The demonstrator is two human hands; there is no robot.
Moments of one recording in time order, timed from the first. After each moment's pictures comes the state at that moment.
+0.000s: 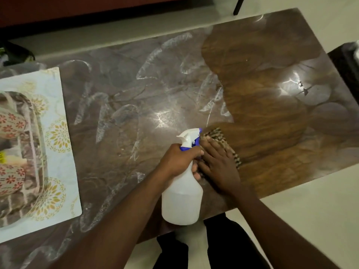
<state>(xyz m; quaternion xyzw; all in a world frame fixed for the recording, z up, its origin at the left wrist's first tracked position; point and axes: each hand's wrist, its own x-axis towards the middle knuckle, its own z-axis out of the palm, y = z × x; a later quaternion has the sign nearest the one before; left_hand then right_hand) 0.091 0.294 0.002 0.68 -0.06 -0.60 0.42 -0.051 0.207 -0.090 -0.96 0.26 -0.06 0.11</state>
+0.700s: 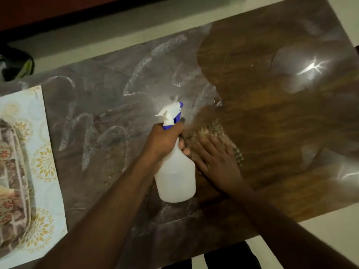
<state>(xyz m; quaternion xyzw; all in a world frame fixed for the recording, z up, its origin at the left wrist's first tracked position) 0.159 0.198 0.004 0.70 0.01 -0.53 0.48 -0.005 0.133 -0.096 -0.96 0.25 -0.07 0.08</state>
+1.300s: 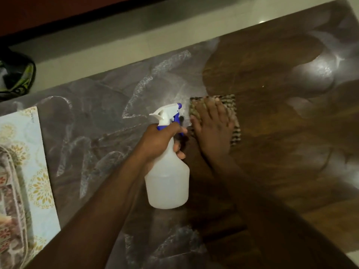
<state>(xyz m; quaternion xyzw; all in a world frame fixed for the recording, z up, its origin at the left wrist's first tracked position) 0.223 0.150 0.000 0.70 0.02 -0.55 0.46 0.122 0.045 -0.094 -0.89 0.42 -0.11 0.09</state>
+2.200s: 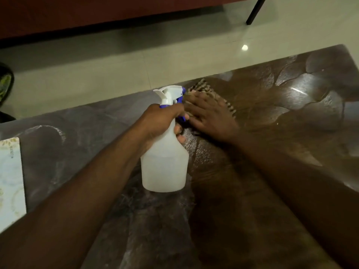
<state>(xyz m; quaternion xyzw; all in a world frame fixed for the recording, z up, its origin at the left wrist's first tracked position) 0.342 0.083 -0.016 0.68 -0.05 -0.56 0.47 0.223 -0.054 -0.090 -0.98 0.16 -0.03 0.11</state>
